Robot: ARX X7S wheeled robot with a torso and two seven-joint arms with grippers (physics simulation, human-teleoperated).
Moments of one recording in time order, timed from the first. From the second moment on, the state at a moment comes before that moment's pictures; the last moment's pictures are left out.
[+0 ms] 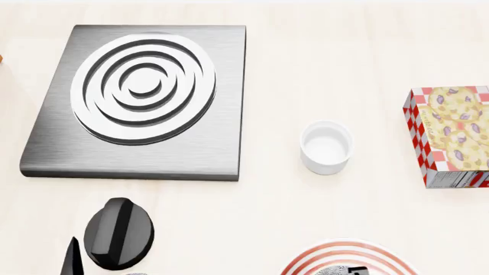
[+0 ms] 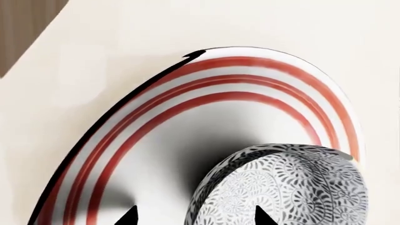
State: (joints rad) left arm 0.13 -0.34 0.21 0.56 -0.37 -0.15 -0.40; right arm 0.90 0.99 -1.36 -0.76 -0.38 1.14 -0.90
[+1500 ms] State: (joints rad) left arm 0.12 -0.36 0.23 0.53 -0.39 -0.12 -0.40; right arm 0.11 0.70 -0.35 -0.46 0.24 -0.07 0.00
